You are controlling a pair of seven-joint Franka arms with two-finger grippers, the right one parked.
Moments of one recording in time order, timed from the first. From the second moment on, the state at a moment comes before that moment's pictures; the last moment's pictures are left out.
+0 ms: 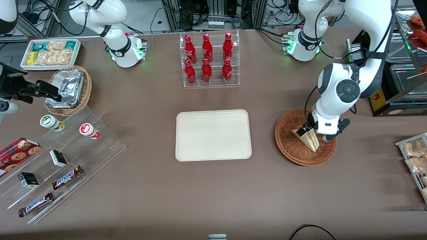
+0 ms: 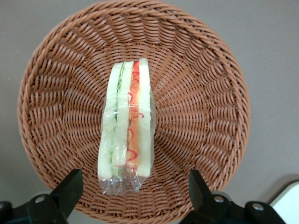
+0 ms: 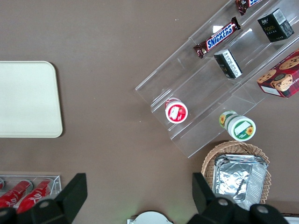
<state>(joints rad) -0.06 0.18 -0.16 -2.21 0.04 2.36 -0.93</state>
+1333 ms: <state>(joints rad) -0.05 0.26 -0.13 -2.17 0.04 2.37 -0.99</state>
